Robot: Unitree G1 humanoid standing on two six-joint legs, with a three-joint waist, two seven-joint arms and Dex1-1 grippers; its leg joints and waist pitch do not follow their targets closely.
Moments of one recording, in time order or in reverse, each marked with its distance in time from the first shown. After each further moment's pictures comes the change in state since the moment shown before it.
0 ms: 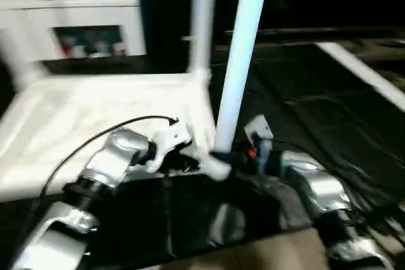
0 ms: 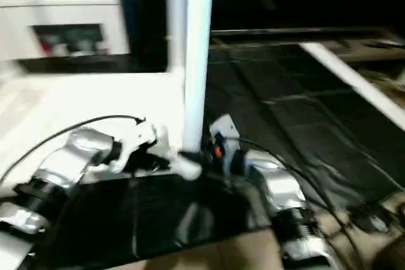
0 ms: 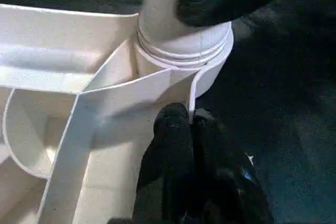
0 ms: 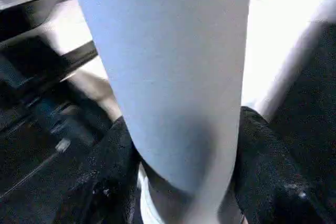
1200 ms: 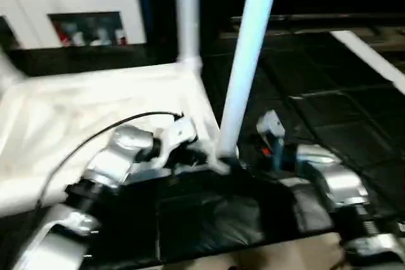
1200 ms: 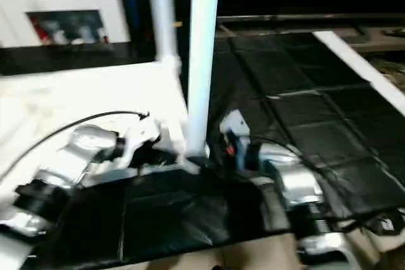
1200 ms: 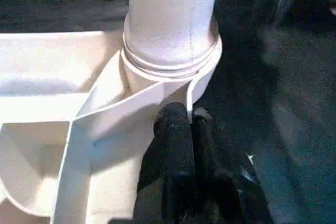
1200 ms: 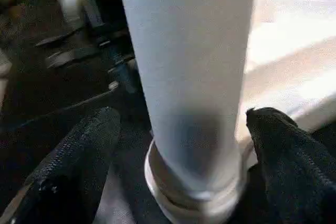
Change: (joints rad) left arm 0.013 0.108 -0.078 -0.092 -0.027 -0.197 -0.244; right arm 0.037 -0.283 0.079 -0.122 0.054 -0.100 0.491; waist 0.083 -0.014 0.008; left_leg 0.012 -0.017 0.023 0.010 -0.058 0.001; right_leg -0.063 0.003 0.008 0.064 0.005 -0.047
